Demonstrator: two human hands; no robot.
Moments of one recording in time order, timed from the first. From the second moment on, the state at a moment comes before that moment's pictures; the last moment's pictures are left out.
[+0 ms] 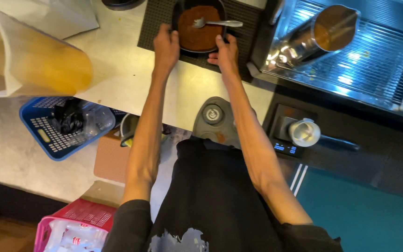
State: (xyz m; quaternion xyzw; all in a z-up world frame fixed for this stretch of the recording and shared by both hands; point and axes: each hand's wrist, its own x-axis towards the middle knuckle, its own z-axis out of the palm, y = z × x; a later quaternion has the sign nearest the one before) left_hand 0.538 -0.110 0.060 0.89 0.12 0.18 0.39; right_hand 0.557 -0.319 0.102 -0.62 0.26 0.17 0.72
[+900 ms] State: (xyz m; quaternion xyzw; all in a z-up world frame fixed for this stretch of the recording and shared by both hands) left_hand 0.295 -0.324 0.198 0.26 0.39 -0.09 0.88; right_hand 0.320 -0.505 0.271 -0.81 0.04 -0.16 0.56
